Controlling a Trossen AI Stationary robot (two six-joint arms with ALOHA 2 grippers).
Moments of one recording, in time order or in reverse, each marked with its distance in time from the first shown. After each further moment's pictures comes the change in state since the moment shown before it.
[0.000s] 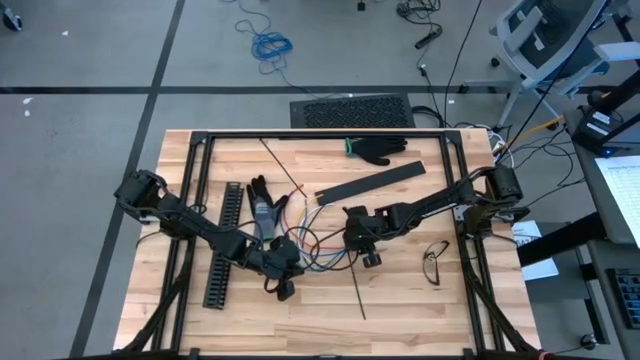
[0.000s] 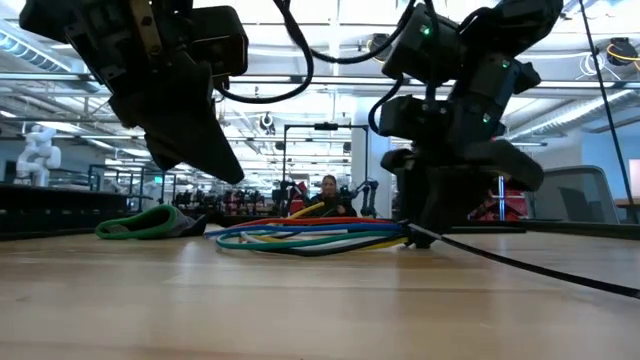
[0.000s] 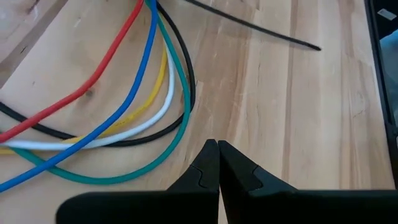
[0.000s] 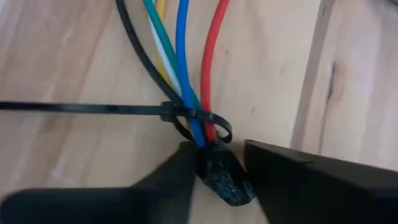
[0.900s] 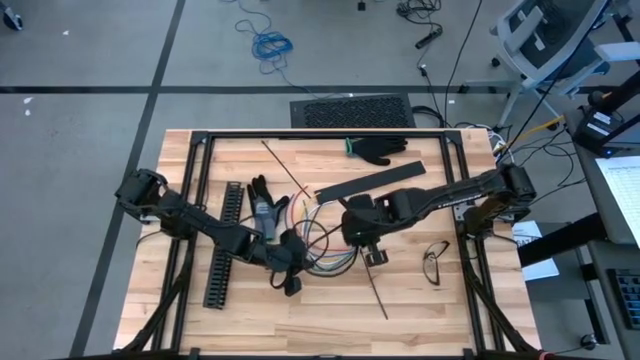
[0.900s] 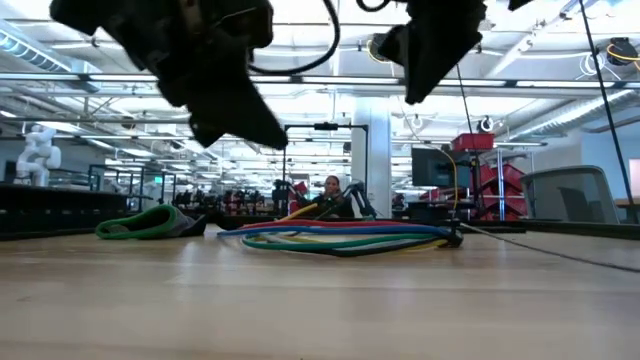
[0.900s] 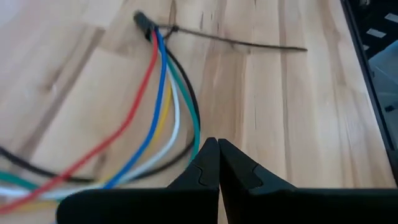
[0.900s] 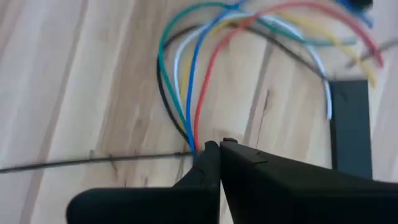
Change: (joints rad) left arm 0.049 0.000 0.053 0.049 -0.026 0.167; right arm 0.059 -0.135 0.539 -0.711 0.051 0.095
